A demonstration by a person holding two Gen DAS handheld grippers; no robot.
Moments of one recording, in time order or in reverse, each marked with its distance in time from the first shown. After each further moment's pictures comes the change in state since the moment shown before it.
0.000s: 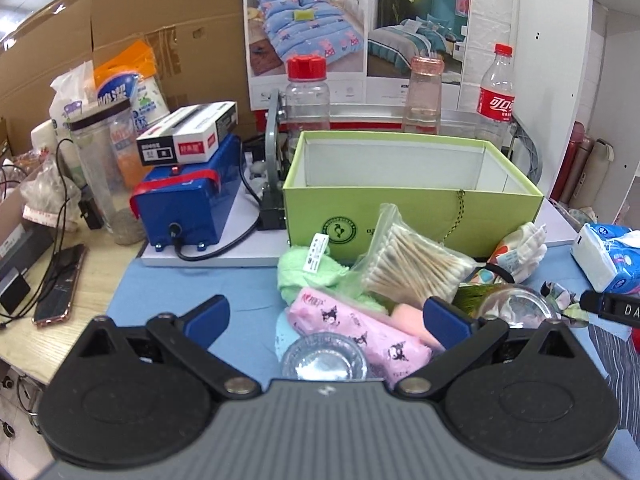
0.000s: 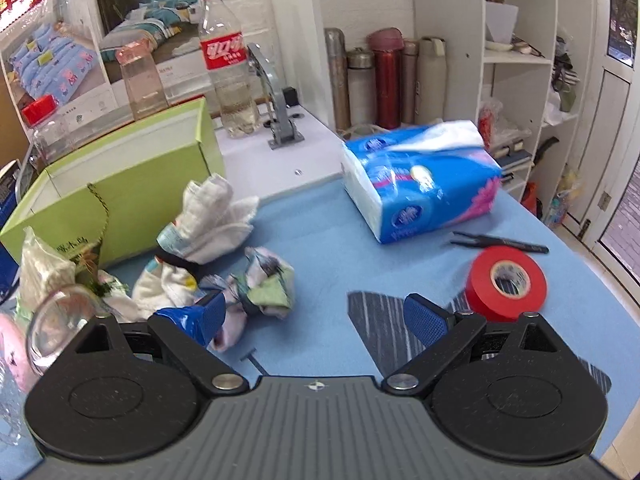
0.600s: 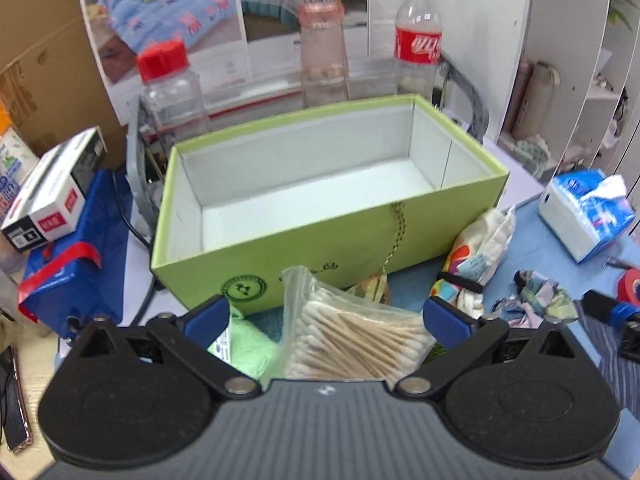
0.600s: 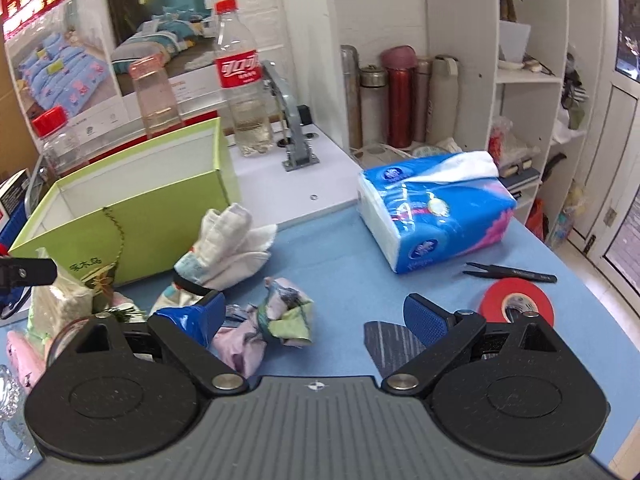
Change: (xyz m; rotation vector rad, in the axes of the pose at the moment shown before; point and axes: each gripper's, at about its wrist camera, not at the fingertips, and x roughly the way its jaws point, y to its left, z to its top) left arm 0.092 -0.048 0.066 0.255 0.193 -0.195; right arm -0.002 -0.004 0.009 0.021 -0.024 -0.004
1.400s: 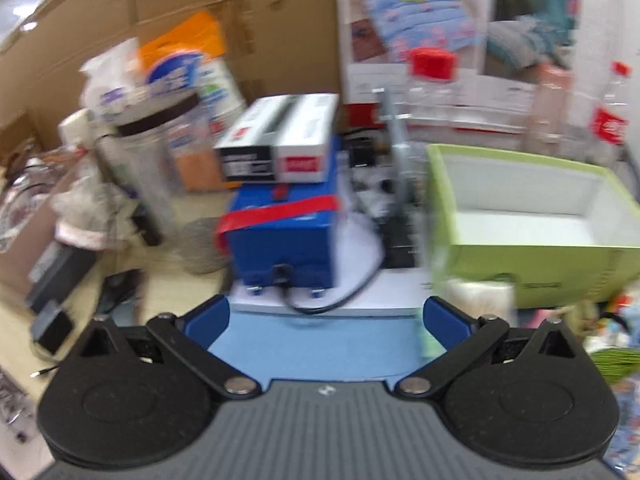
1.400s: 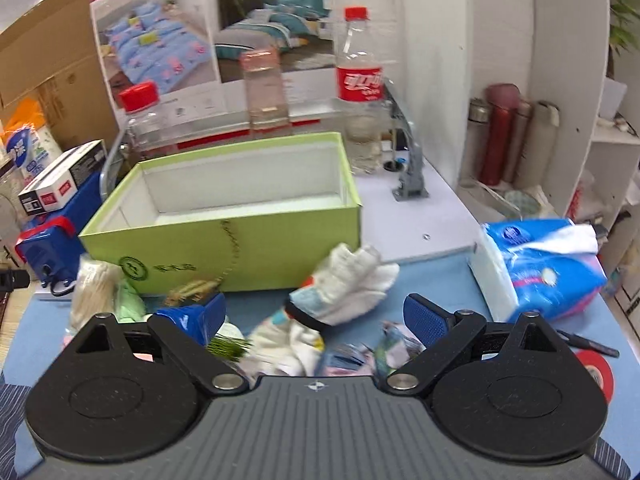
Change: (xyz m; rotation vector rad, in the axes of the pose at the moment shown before) left arm -0.058 0.138 -0.049 -0.285 -0.092 0.252; right arm 0.001 0.079 0.025 -0.196 -0.007 0.181
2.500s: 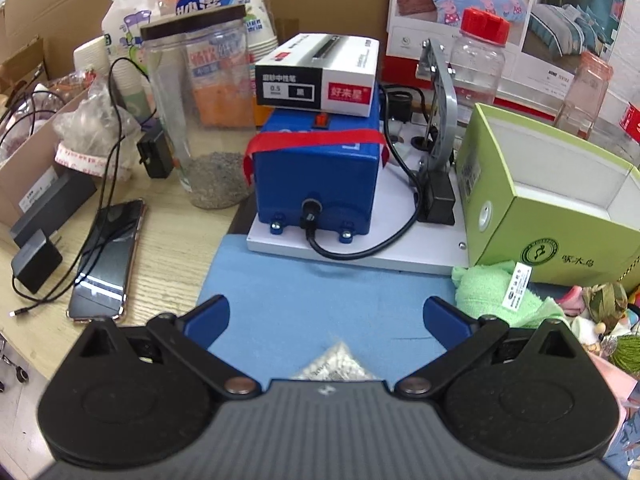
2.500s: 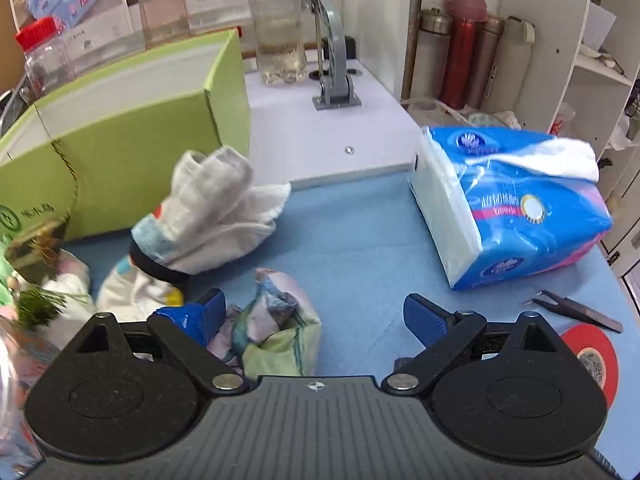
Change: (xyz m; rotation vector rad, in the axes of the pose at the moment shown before) left arm 0.035 0.036 -0.032 -0.138 0.100 0.036; right arm 0.078 -0.082 -0.032 0.053 0.210 -0.095
